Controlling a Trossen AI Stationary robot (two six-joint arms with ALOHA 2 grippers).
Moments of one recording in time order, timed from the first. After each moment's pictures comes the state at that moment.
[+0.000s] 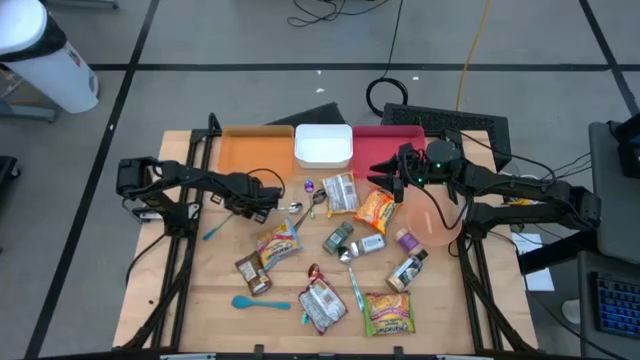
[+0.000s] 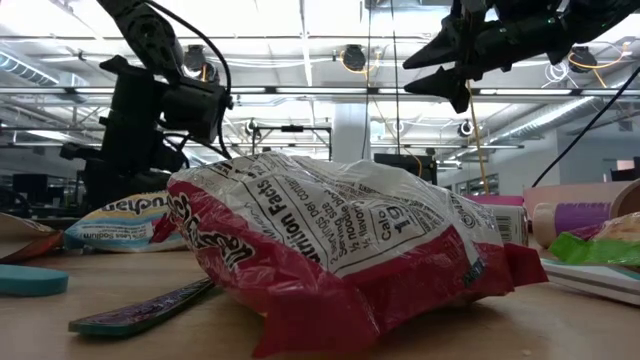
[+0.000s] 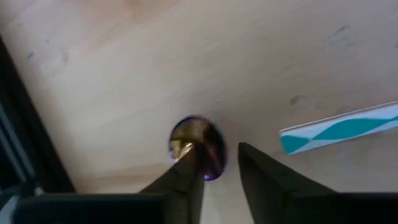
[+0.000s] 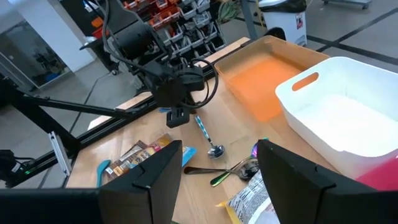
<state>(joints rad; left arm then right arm) 0.19 1.59 0.79 -1.01 -0.18 -1.05 -0.39 0.94 0.60 0.13 -0.25 0.38</state>
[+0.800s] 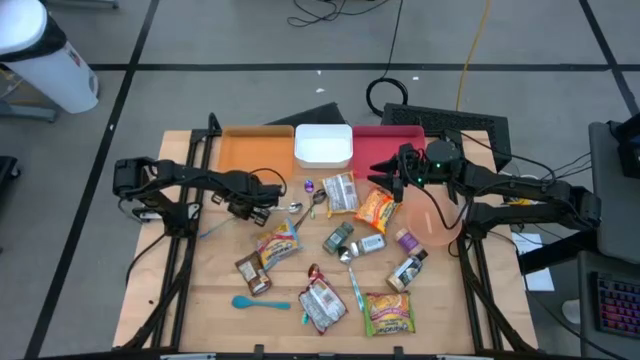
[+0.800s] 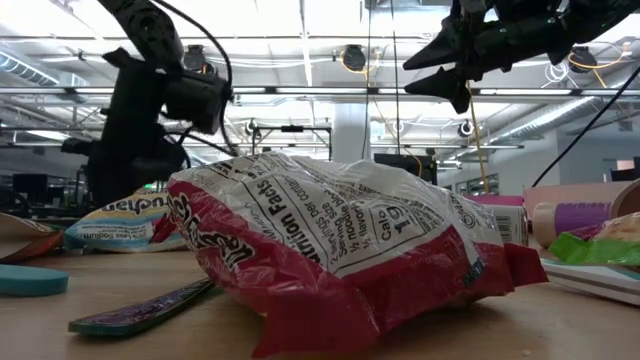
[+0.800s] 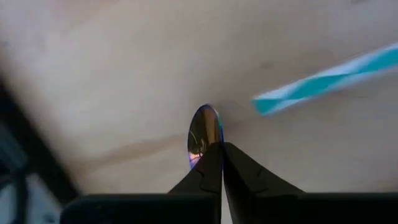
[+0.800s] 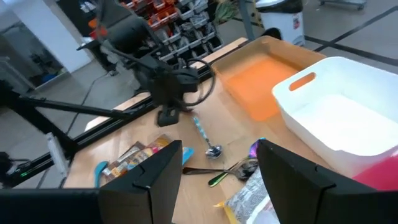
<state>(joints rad) 0.19 1.56 0.82 -0.99 -0.09 -0.96 -0.39 0.94 0.60 0.12 -0.23 0.38</state>
